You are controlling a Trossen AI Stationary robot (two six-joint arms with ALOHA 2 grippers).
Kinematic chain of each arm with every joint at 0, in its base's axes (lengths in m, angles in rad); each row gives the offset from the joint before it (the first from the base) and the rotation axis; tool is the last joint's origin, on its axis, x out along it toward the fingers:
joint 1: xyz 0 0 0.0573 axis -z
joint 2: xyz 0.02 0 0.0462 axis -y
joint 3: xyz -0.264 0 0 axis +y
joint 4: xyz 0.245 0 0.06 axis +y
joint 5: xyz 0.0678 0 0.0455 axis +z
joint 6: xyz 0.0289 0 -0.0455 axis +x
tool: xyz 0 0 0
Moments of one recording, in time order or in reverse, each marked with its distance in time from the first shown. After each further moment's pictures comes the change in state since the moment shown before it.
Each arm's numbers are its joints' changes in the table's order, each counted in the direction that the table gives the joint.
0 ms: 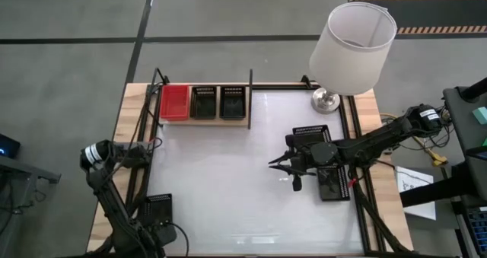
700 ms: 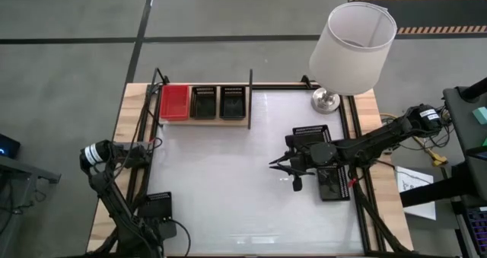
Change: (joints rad) left arm 0.008 0.002 0.171 -0.072 0.013 0.194; right arm 0.000 -0.001 0.002 0.032 0.000 0.027
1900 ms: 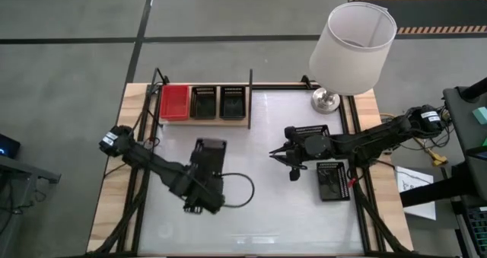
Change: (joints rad) left arm -0.608 0.002 -0.569 0.584 0.356 0.949; right arm 0.114 0.001 0.002 0.101 -0.009 -0.106
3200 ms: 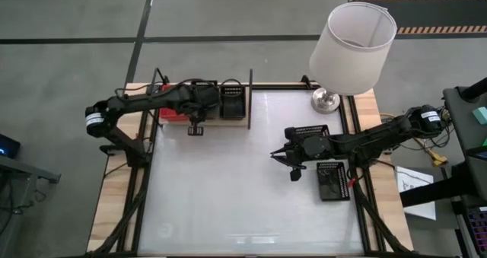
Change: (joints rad) left arm -0.884 0.280 0.508 -0.435 0.050 0.805; right arm 0.000 0.002 0.000 0.046 0.000 0.019
